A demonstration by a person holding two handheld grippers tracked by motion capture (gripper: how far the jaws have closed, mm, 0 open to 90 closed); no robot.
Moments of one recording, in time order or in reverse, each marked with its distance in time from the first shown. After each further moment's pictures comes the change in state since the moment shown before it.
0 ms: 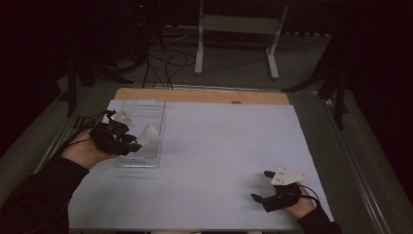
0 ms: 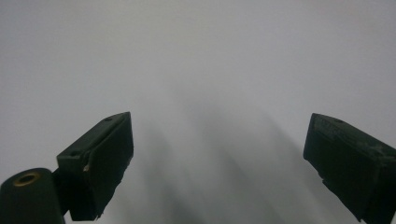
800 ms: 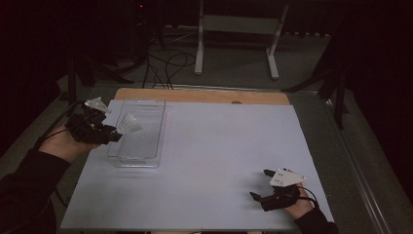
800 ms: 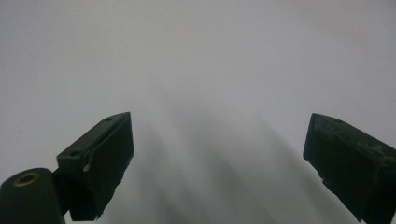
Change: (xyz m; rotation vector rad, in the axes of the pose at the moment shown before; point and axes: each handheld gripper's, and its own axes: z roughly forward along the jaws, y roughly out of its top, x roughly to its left) left arm 0.038 -0.019 -0.026 -0.009 0.069 -0.152; right arm 0.004 -0.001 0.003 -0.028 -0.046 -0.016
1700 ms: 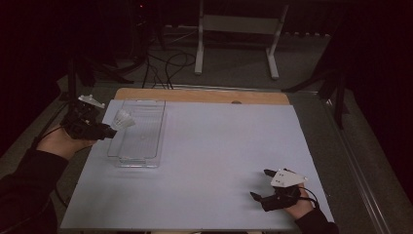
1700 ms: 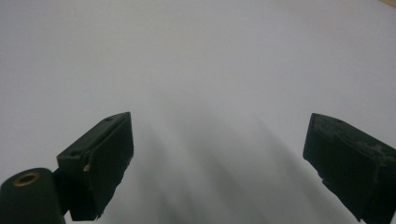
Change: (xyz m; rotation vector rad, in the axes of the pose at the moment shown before) left arm 0.019 -0.007 0.007 0.003 0.024 -0.123; right arm 0.001 0.000 -0.003 -0.014 -0.002 -0.005
